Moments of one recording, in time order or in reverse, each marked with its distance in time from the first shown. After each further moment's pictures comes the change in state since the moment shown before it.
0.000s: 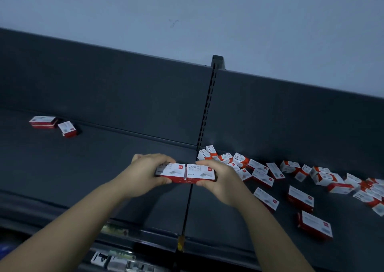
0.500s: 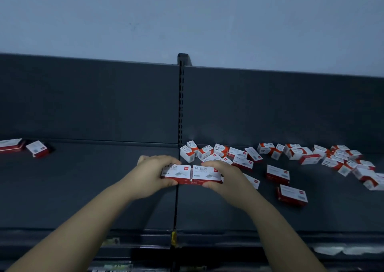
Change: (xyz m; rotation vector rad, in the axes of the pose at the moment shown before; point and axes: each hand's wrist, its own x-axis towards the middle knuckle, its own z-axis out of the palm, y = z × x) left_hand 0.020 0.039 0.017 0.017 -0.095 0.167; right_hand -0.054 0.014 -0.021 -0.072 0.084 0.153
